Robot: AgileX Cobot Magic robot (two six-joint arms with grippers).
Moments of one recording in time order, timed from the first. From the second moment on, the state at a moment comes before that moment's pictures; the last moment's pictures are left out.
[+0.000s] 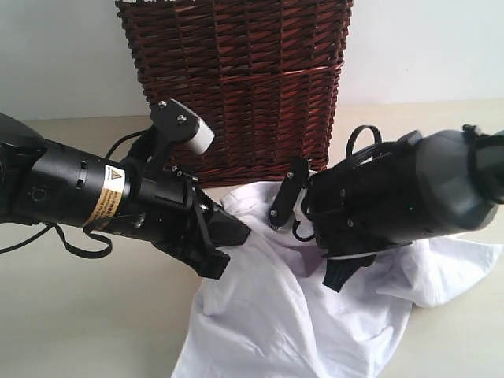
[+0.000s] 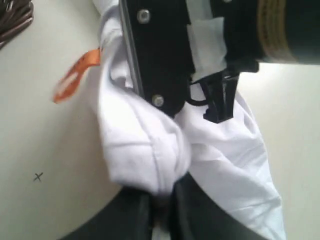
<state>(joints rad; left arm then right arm) -0.60 1.61 -0.84 1.75 -0.49 -1.60 0.79 1.87 -0.93 -1.12 0.85 0.70</state>
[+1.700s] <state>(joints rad) -0.44 1.42 -1.50 1.75 -0.69 -1.57 0.80 1.06 -1.64 -1.17 1.20 0.10</state>
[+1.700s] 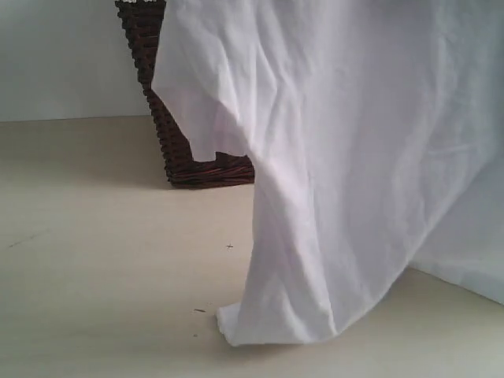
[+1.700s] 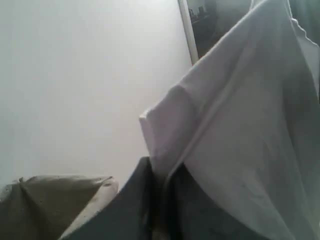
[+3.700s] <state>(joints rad) -0.15 1.48 -1.66 1.77 -0.87 -1.67 0.51 1.34 -1.28 0.48 0.59 -0.62</state>
